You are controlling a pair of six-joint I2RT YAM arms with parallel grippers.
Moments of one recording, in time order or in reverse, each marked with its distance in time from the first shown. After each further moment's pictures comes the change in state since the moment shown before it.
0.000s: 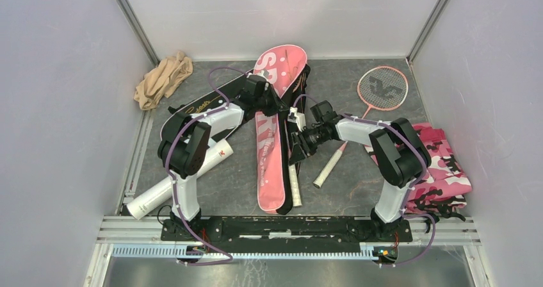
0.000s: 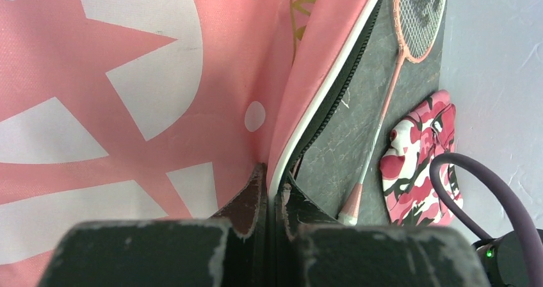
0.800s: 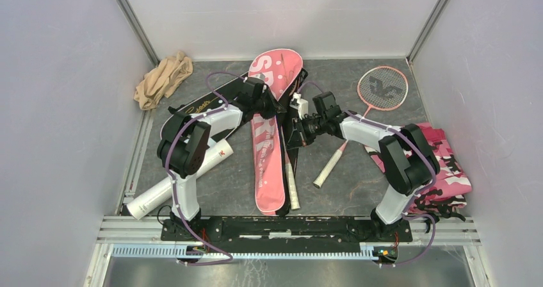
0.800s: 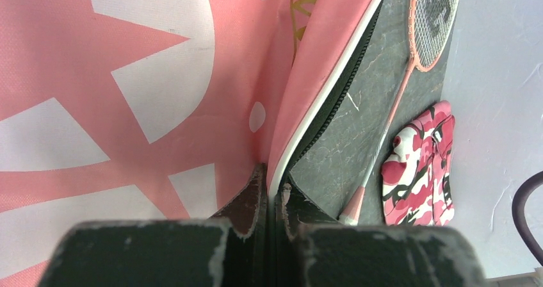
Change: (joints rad) left arm 0.006 0.000 -0.035 -0.005 -0.008 -0.058; right arm 0.000 -0.085 0.019 0.147 0.095 0.221
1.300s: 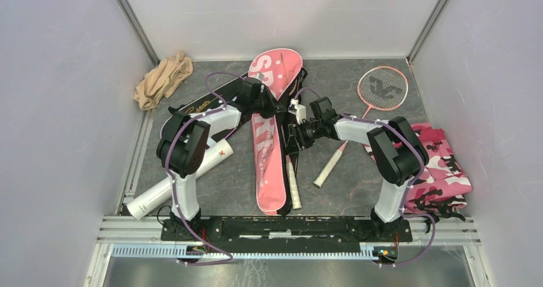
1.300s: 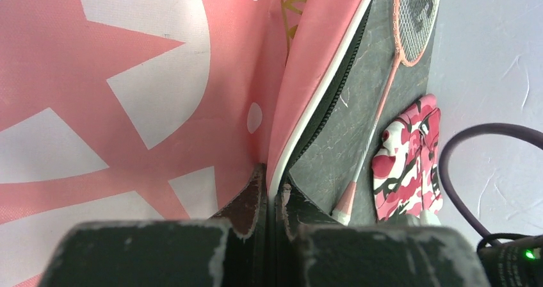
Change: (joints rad) left arm 0.018 0.000 -0.018 0.048 0.048 -0.003; right arm -0.002 0.100 -0.011 0.041 0.017 -0.044
